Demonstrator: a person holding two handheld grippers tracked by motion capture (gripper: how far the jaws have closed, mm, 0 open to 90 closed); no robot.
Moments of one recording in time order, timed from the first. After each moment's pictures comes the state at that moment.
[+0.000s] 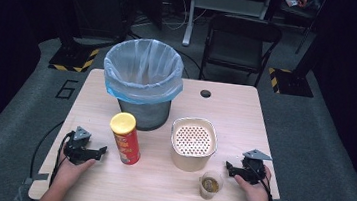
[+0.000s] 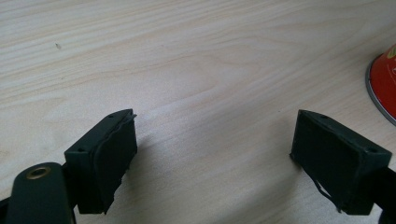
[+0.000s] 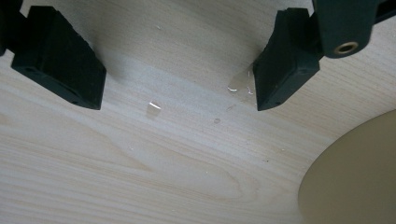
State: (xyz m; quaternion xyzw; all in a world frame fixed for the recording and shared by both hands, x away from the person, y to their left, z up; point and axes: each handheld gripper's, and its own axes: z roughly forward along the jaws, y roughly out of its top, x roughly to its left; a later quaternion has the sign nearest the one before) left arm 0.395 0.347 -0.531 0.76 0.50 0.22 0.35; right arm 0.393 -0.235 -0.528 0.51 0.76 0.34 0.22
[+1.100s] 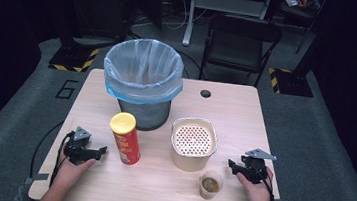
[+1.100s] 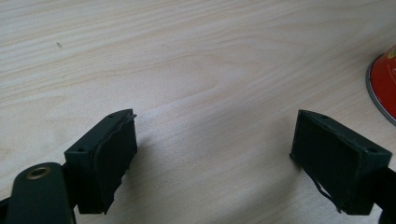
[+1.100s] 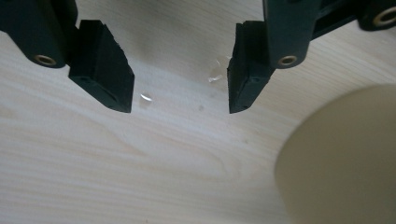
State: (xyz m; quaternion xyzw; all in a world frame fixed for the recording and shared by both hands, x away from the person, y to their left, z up) left arm 0.395 0.347 -0.531 0.76 0.50 0.22 0.35; right arm 0.388 -0.235 -0.511 0.51 0.75 0.36 0.20
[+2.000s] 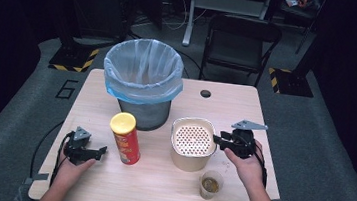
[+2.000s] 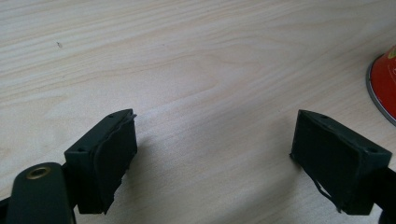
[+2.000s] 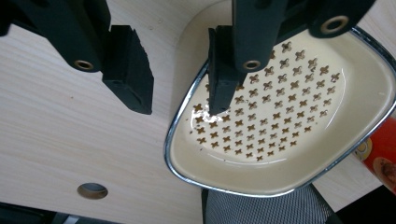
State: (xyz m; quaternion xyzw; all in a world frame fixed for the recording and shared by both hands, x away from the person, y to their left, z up) left arm 0.395 0.347 -0.531 0.76 0.50 0.22 0.35; right arm 0.411 -0.169 -0.409 0.44 0.78 0.42 0.16
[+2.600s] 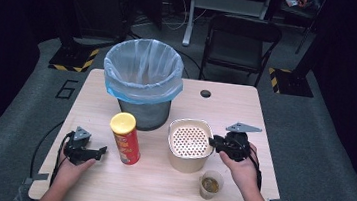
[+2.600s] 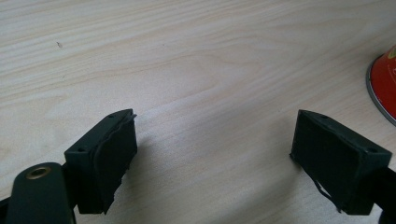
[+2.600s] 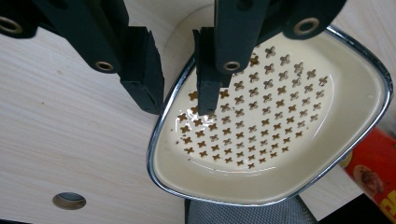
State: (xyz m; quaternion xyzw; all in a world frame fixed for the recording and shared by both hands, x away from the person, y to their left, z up) left arm 0.395 0.347 -0.531 0.76 0.50 0.22 0.35; right arm 0.402 -0.155 -0.413 0.44 0.78 0.42 0.14
